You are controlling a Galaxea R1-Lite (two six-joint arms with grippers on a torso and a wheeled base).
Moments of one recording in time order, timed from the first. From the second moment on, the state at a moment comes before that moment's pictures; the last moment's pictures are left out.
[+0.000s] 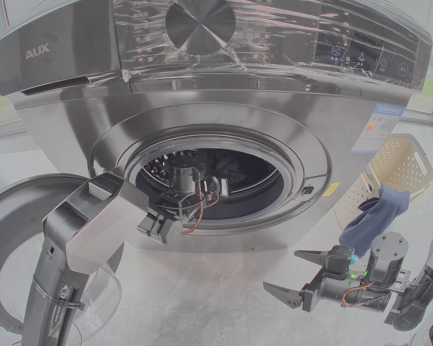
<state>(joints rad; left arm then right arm) -0.51 2.54 -1.57 -0.91 0.03 -0.12 0.71 1.88 -0.13 -1.47 0.09 0.07</state>
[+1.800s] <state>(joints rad) -0.82 1.80 -0.41 -1.27 0.08 -0.13 0.69 1.63 -0.02 -1.38 0.02 0.08</state>
